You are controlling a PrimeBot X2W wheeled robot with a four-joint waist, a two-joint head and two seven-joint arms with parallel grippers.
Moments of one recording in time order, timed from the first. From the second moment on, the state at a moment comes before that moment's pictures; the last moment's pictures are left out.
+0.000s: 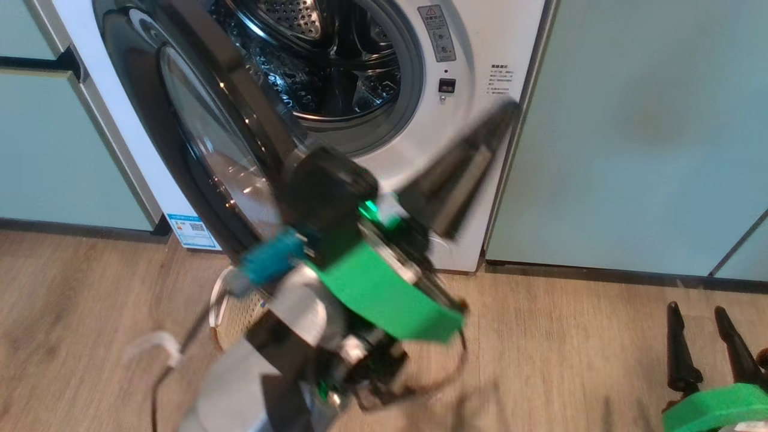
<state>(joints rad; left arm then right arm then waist) -0.49 0.04 -0.49 -0.31 -0.44 -0.06 -0.01 -0.01 -0.10 -0.04 0.30 0.24 0.13 -0.25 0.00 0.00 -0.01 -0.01</state>
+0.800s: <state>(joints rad) -0.39 0.06 -0.90 0.09 -0.39 -0.02 -0.16 -0.01 -0.10 -0.04 0.30 0.25 0.13 -0.25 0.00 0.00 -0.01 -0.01</state>
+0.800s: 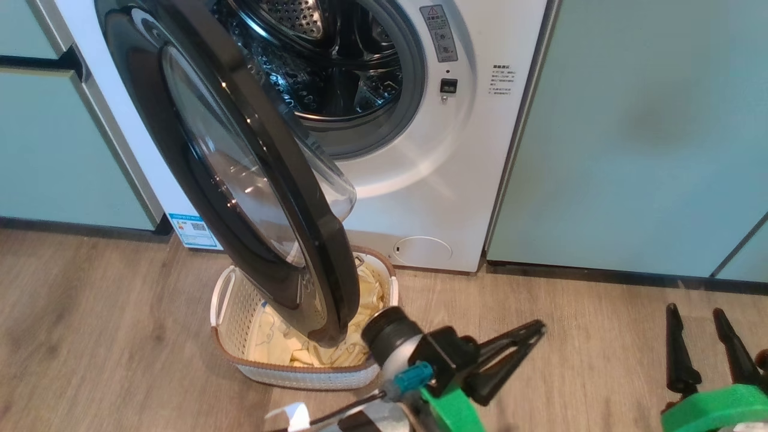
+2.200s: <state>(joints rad) -0.34 0.05 -0.58 0.29 -0.43 0.18 -0.25 -0.01 -0.10 -0.03 0.30 0.25 0.13 -0.25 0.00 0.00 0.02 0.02</state>
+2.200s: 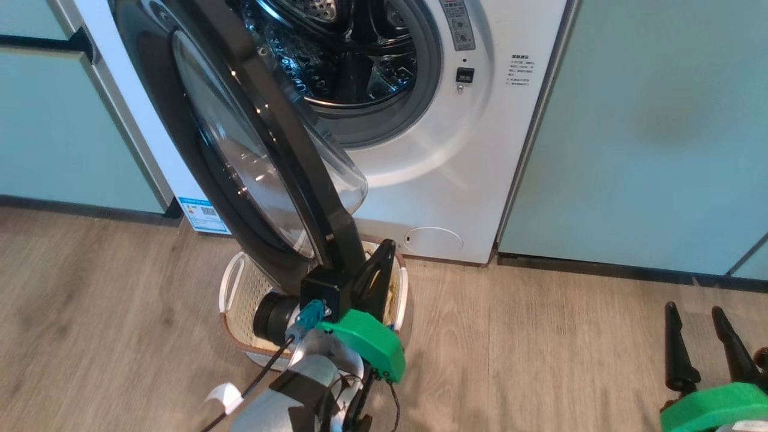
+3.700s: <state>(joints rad) -0.24 0.04 -0.51 0.30 -0.31 0.09 -0.26 -0.01 -0.07 -0.04 0.30 0.26 0.13 -0.25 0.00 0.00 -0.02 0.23</state>
